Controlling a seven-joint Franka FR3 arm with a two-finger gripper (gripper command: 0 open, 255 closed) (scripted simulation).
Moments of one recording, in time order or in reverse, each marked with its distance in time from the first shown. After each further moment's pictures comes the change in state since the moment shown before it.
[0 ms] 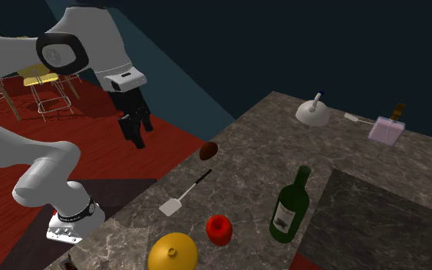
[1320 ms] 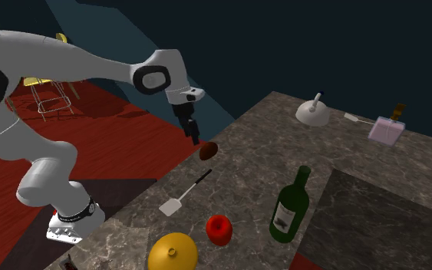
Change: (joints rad) arm 0.134 0.465 0.210 0.048 -0.097 0.334 -0.037
